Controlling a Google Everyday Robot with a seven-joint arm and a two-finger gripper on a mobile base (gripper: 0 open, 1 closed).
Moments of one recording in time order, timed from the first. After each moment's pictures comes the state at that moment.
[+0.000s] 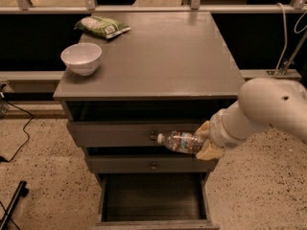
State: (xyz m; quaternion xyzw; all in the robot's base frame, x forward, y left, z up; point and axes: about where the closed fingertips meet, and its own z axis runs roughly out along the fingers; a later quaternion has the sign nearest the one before) arm 0.487 -0.147 0.718 -0.68 0.70 0.04 0.20
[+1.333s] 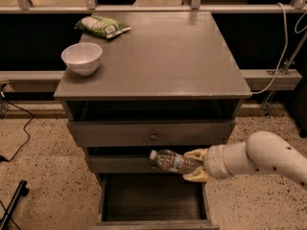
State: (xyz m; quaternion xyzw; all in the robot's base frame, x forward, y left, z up) arm 0.474 -0.123 0.611 -0.65 0.66 0.15 0.34
